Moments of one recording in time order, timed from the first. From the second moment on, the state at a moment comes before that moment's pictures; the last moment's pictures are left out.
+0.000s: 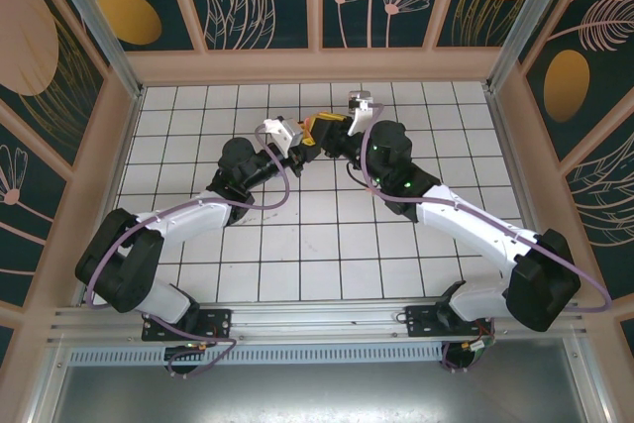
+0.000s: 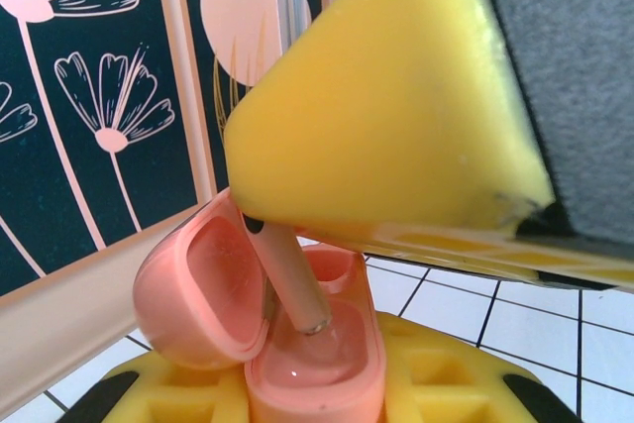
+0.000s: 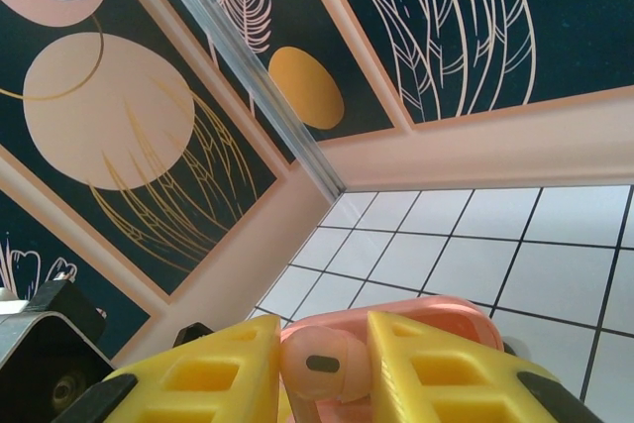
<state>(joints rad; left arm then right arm) -0.60 1.50 0.79 0.85 0.42 -0.01 0.75 1.32 0.99 0.32 -0.05 0.55</state>
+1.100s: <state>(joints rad) -0.59 1.49 0.79 0.77 0.43 -0.01 0.79 1.33 0.97 0.30 0.02 0.46</state>
